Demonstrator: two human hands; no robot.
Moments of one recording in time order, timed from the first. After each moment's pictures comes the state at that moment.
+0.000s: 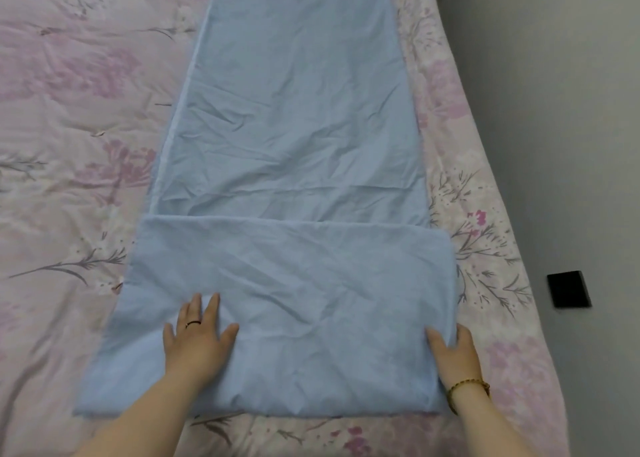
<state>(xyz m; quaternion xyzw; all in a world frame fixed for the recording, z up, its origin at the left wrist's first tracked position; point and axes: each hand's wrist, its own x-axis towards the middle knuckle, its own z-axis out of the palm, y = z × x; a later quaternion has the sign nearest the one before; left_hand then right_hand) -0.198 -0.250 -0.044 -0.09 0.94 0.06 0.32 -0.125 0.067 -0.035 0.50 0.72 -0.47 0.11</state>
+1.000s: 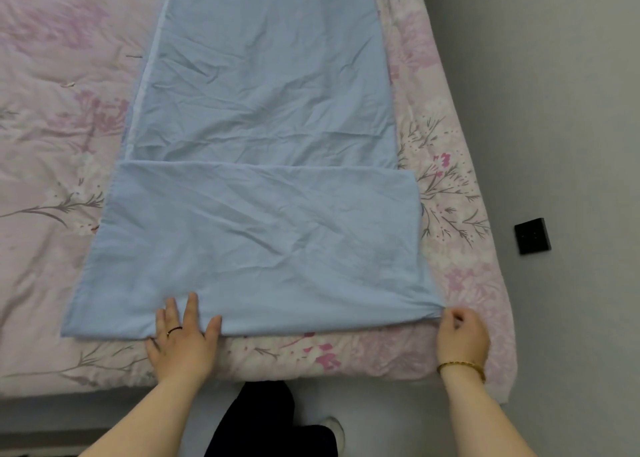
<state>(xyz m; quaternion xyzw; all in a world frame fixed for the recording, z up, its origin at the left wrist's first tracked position) -0.093 -0.229 -0.045 -0.22 0.92 0.16 0.28 -0.038 0.085 -0.035 0.50 0.80 -0.32 -0.01</state>
